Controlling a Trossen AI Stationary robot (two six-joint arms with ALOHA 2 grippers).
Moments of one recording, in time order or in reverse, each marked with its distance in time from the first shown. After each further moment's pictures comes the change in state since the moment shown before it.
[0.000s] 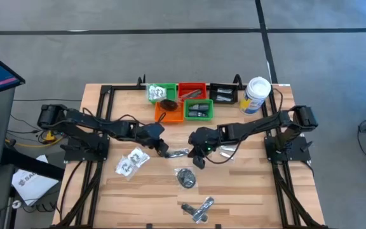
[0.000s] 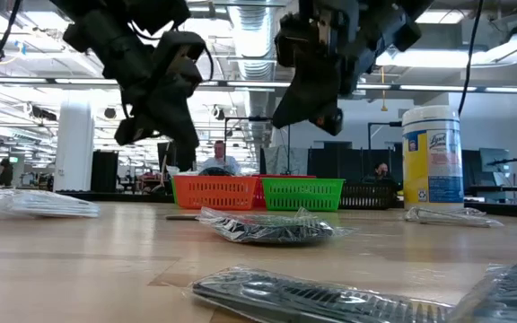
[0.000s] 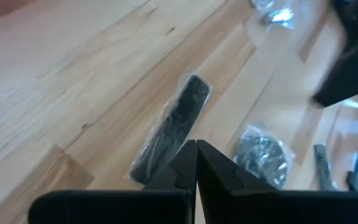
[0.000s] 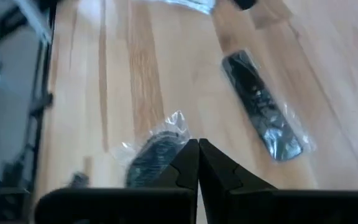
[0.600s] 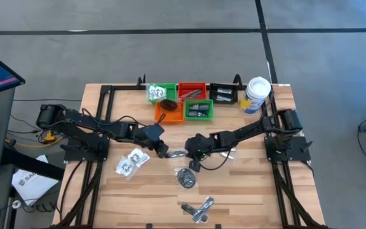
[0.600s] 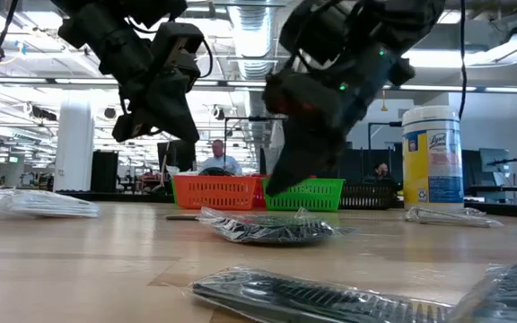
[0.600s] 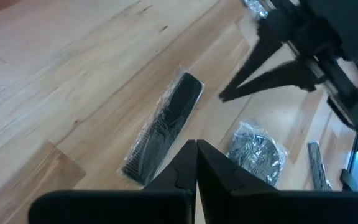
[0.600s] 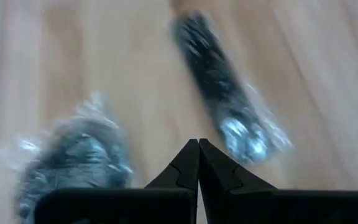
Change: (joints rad) left arm -0.026 -0.014 0.000 0.001 -0.024 -0.021; right arm 0.021 0.181 -0.005 0.081 0.177 -0.048
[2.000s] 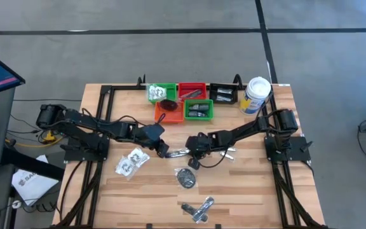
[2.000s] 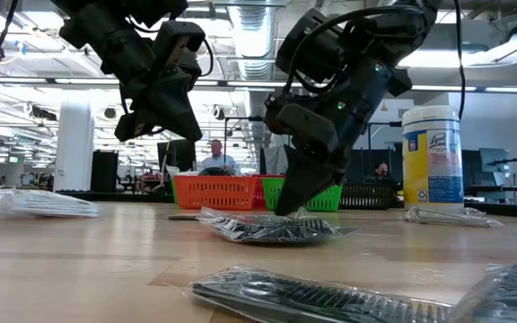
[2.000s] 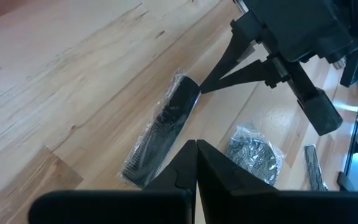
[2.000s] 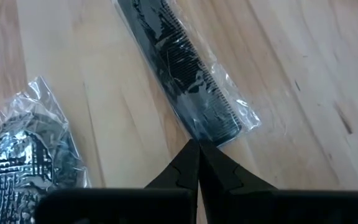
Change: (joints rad) left arm 0.000 0.000 0.000 0.016 -0.002 0.005; right arm -0.020 0.043 0.004 -0.059 0.032 0.053
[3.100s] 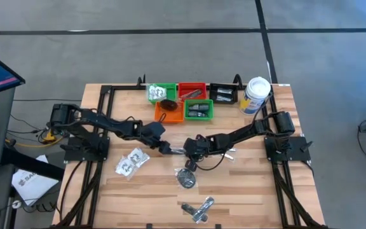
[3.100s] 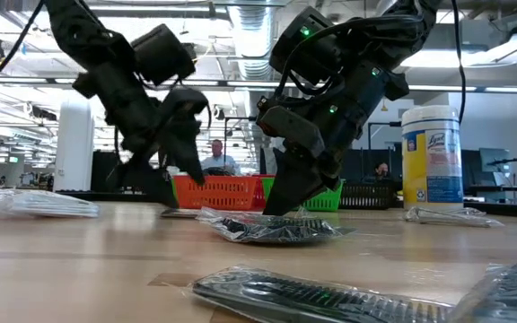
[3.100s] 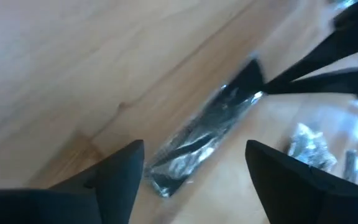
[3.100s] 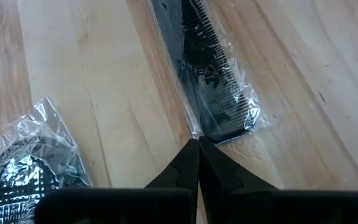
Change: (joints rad) left arm 0.134 0.185 -0.110 0.190 0.203 -0.046; right arm 0.046 0.082 0.005 0.047 0.026 0.071
